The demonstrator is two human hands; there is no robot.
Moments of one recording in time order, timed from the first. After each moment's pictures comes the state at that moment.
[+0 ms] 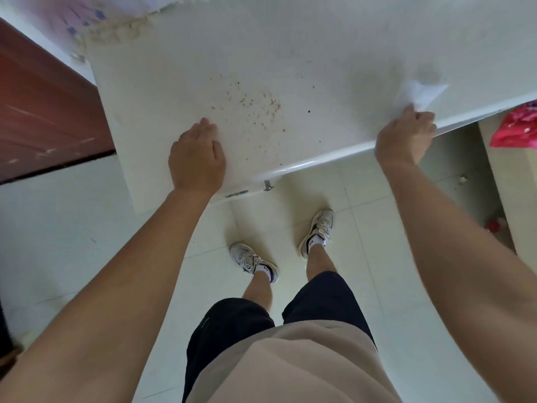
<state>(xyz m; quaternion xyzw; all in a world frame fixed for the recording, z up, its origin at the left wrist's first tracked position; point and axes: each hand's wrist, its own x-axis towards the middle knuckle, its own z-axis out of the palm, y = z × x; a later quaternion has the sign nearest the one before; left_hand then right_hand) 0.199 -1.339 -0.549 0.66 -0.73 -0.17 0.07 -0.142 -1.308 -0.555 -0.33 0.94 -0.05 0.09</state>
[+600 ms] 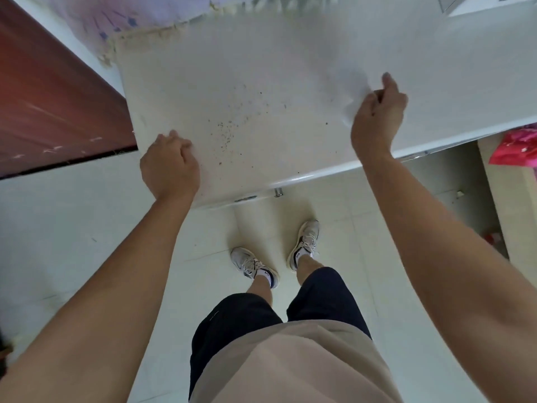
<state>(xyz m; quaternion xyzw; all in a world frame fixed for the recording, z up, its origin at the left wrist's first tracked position) 0.267 -1.347 -0.550 0.76 -0.63 -0.14 0.12 -0.057 -1.355 -0.516 -0.39 0.84 -0.35 0.16</state>
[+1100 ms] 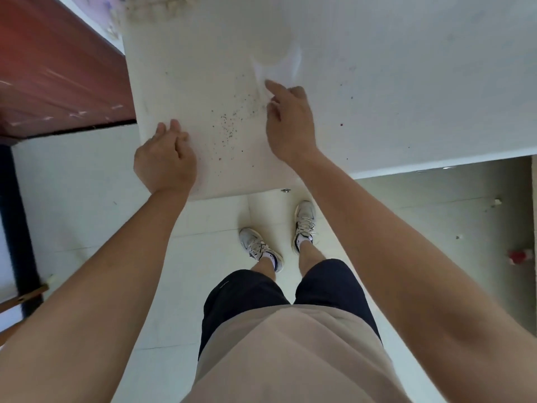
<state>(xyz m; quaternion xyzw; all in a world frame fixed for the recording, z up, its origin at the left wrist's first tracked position) 0.265 -1.347 -0.557 0.81 -0.56 -0.12 0.10 0.051 -1.385 -0.534 -0.57 0.70 -0.23 0.38</state>
